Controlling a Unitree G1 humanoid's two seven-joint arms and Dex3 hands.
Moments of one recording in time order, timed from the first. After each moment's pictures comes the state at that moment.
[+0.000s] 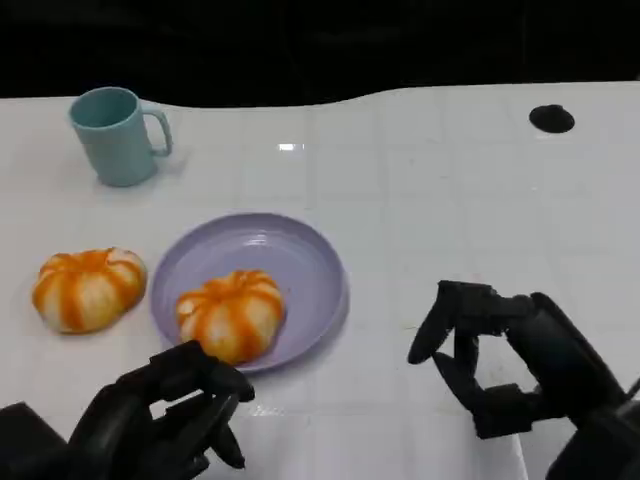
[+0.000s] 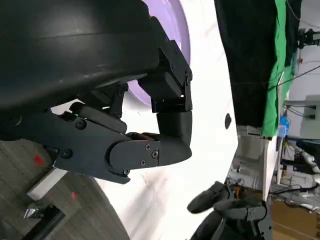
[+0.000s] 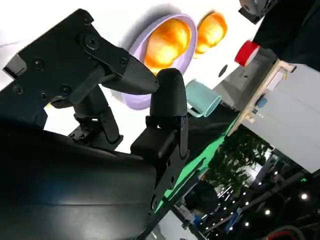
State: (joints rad) left arm 0.30 0.12 0.00 -0.29 -0.30 0.14 -0.34; right arm 0.02 -0.21 0.16 -0.04 -0.20 -0.40 0.14
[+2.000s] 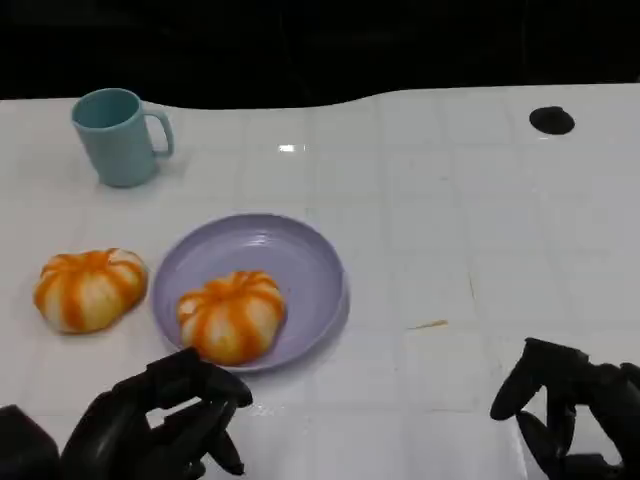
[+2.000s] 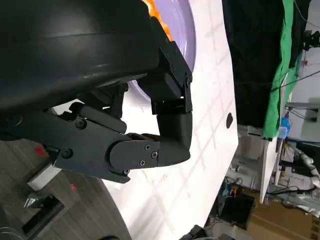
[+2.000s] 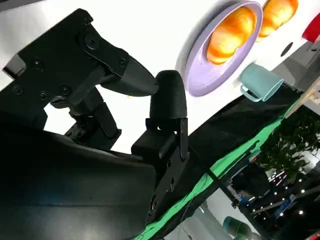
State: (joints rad) left arm 0.32 0.12 0.01 -0.29 -0.34 0.17 -0.34; right arm 0.29 -0.24 0.05 -0.19 -0.32 -0.36 0.05
